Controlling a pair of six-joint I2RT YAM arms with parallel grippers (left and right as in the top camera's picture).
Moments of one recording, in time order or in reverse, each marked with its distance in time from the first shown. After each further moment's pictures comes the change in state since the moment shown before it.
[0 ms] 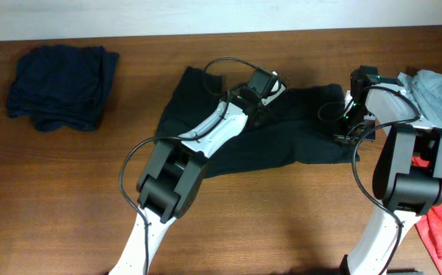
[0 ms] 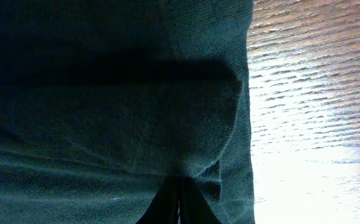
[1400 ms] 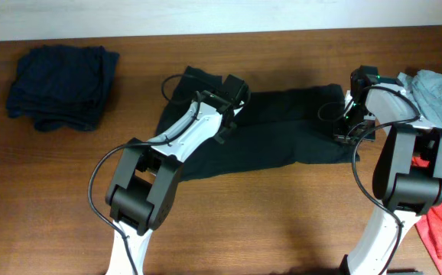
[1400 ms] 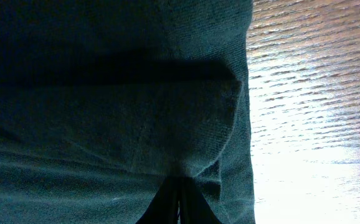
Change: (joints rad) left arm 0.086 -0.190 -0.243 -0.288 -0.108 -0.085; right arm 0.000 0.000 0.000 0.001 0.000 -0.001
